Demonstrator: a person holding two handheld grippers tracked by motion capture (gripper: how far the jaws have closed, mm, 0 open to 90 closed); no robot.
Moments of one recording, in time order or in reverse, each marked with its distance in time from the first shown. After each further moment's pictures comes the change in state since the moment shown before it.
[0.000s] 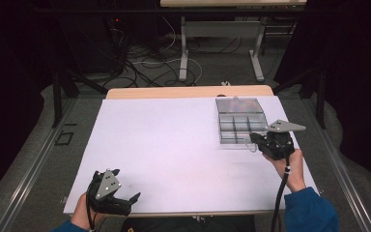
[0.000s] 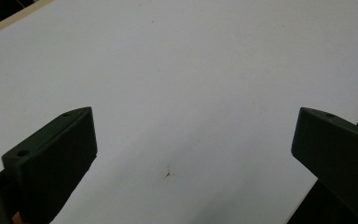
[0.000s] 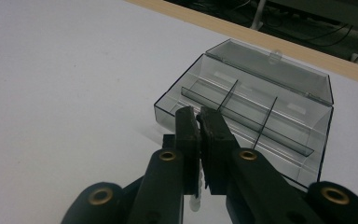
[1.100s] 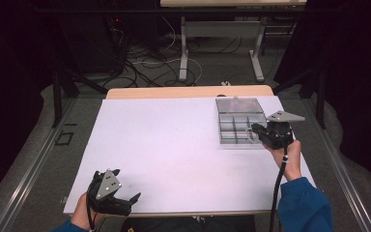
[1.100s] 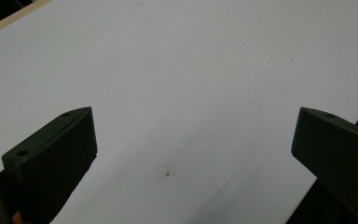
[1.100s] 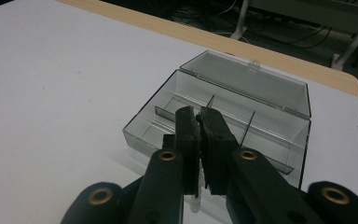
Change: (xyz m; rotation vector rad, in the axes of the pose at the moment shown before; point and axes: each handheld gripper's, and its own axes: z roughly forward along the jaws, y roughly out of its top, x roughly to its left) left arm -0.001 0.000 0.001 -0.006 -0.004 -0.005; right arm -0.020 0.012 0.019 -0.028 -0.049 0.050
